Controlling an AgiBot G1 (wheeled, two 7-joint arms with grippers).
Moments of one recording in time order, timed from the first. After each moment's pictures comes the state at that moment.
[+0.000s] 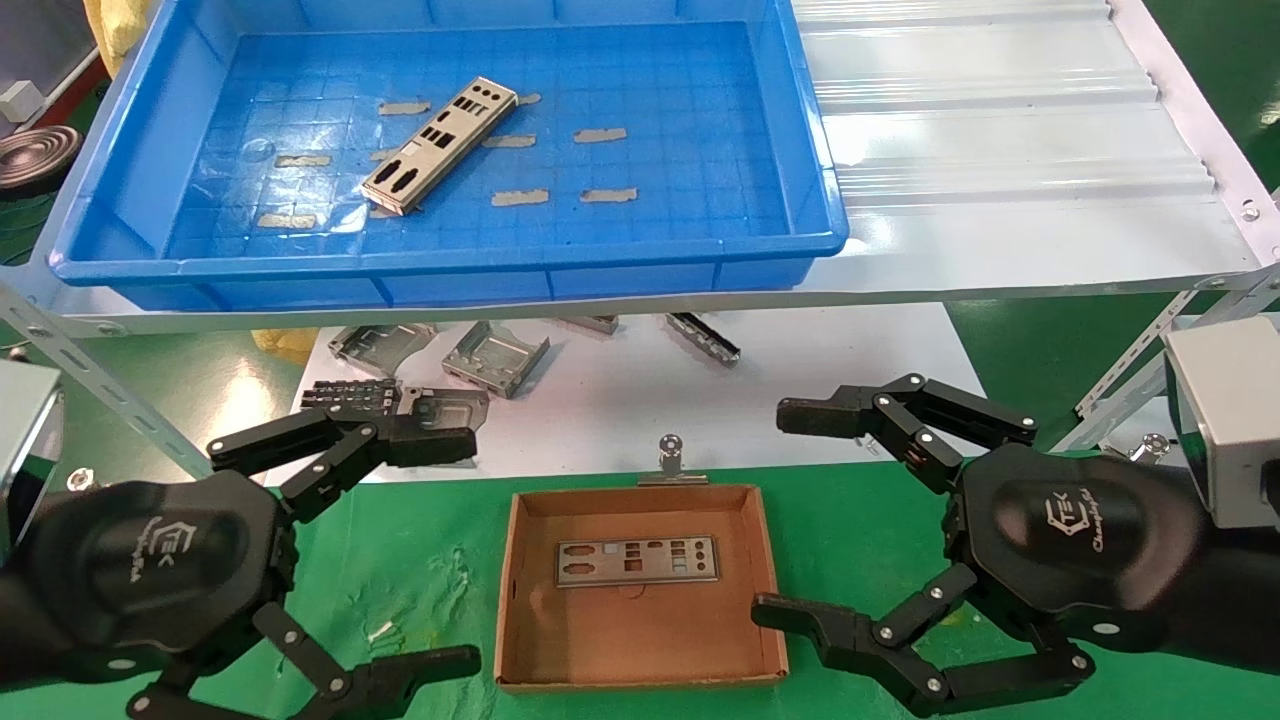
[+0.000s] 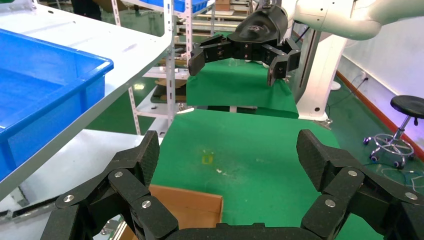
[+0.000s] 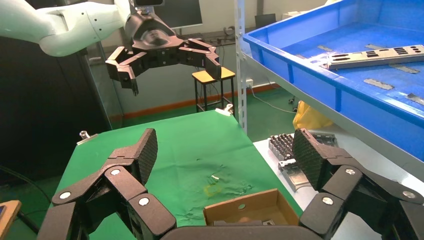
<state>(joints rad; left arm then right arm) -1.08 0.61 0.28 -1.28 0.73 1.50 -0.19 1.09 -0.55 -0.41 1.24 -0.63 -1.43 0.11</state>
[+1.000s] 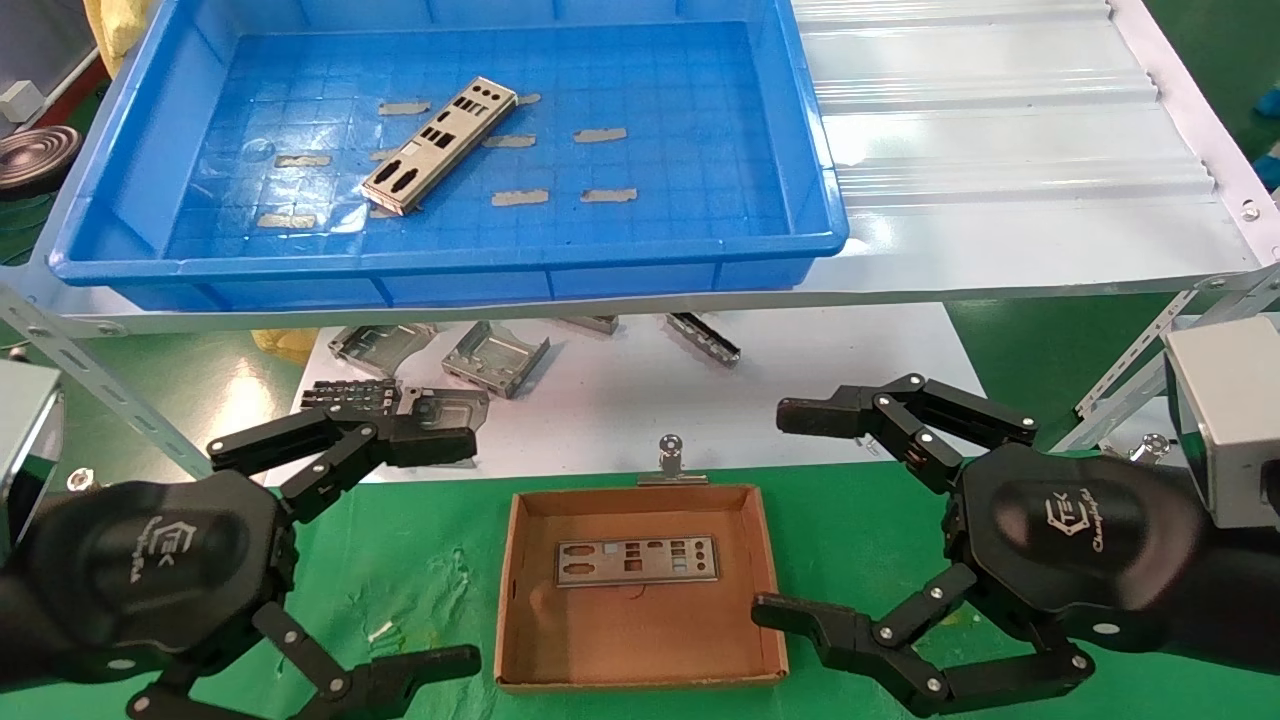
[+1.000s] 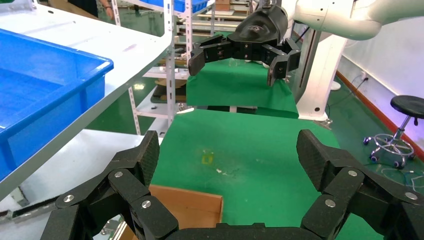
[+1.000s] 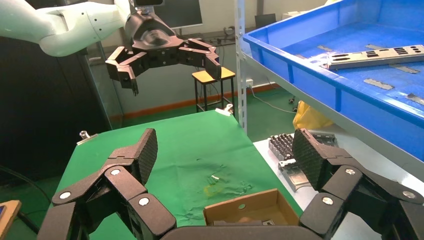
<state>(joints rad) -1.08 0.61 0.28 -1.28 0.73 1.50 -0.19 1.09 -0.55 -0.41 1.24 -0.63 -1.43 0.11</state>
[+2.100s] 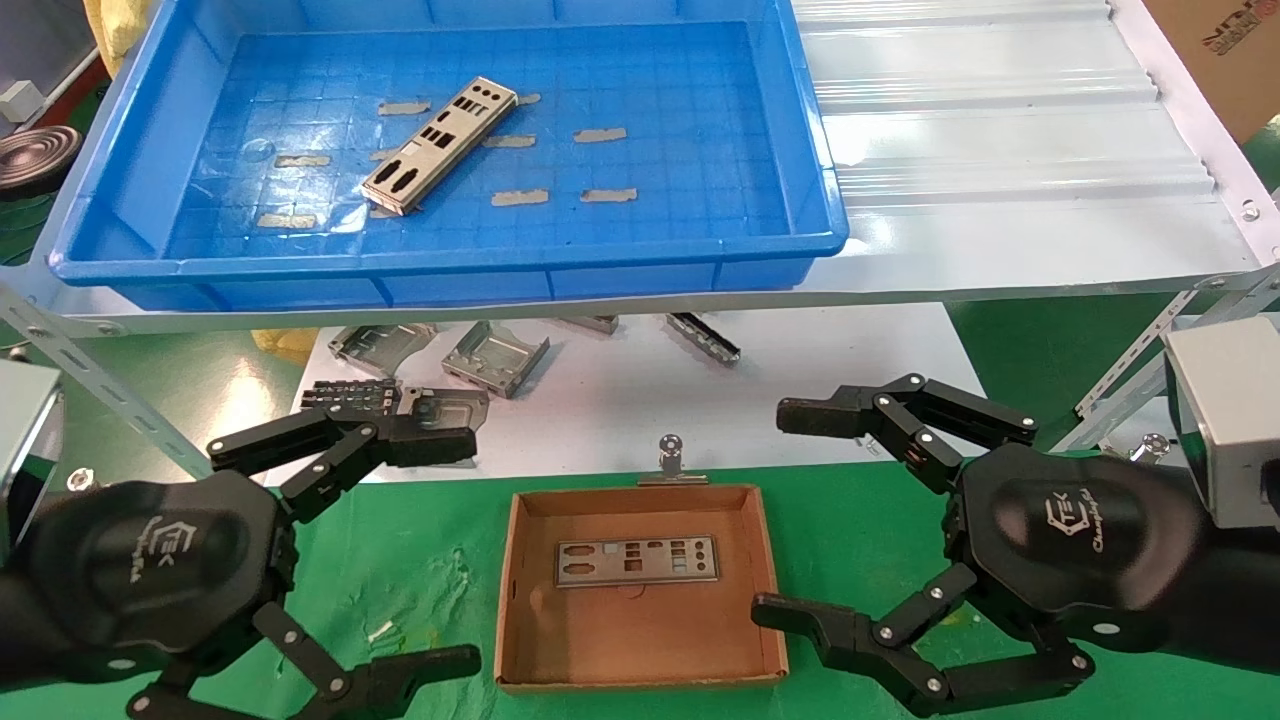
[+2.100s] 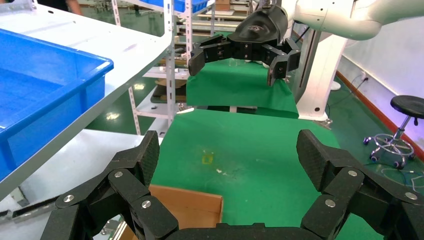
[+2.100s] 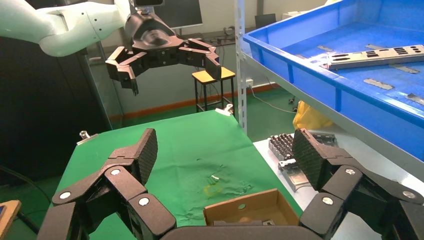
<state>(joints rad) -1.08 0.61 0.28 -1.28 0.73 1.50 -0.19 1.09 -0.55 -0.41 1.24 -0.63 -1.43 0.11</state>
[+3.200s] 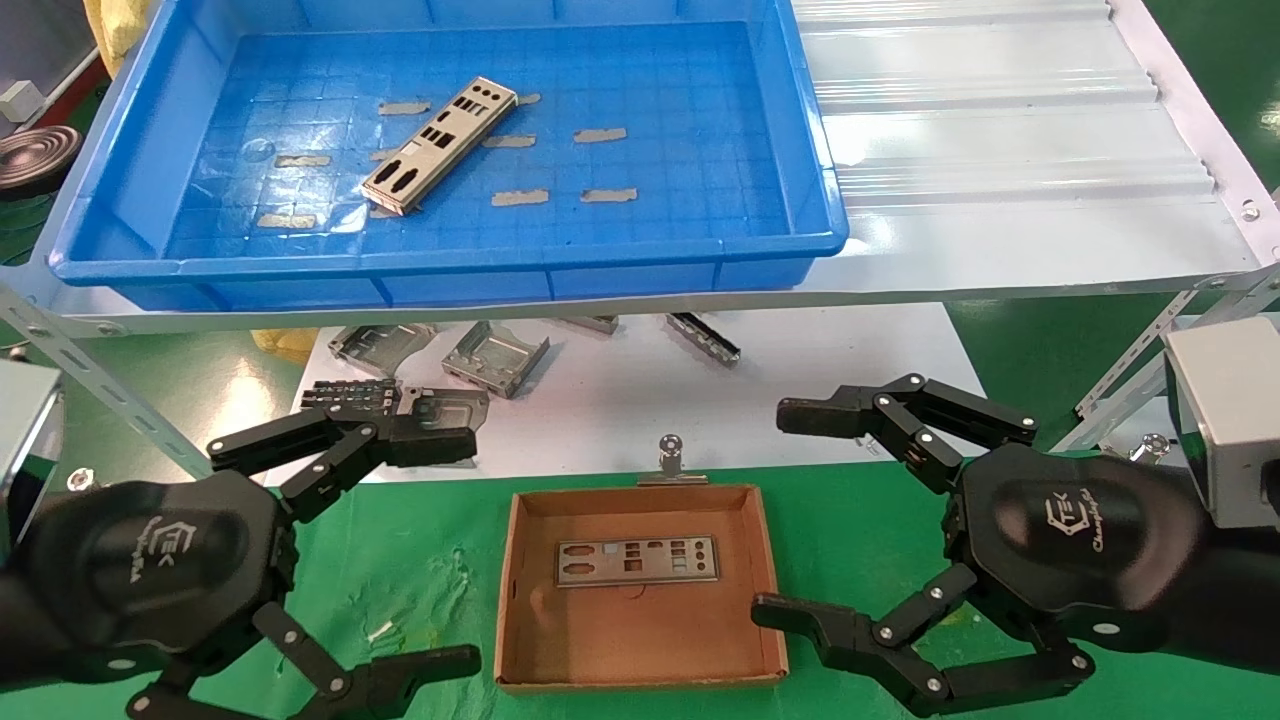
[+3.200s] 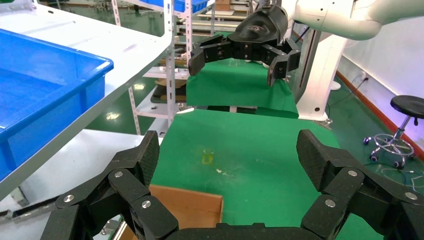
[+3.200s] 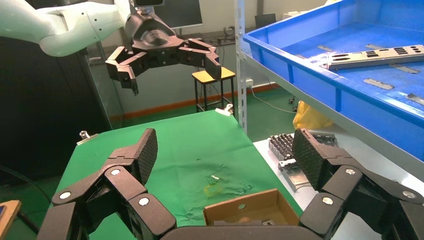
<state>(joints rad) -1.08 0.61 0.28 -1.28 0.73 1.50 -0.19 1.09 -0.55 -0.41 1.24 -0.63 -1.43 0.11</state>
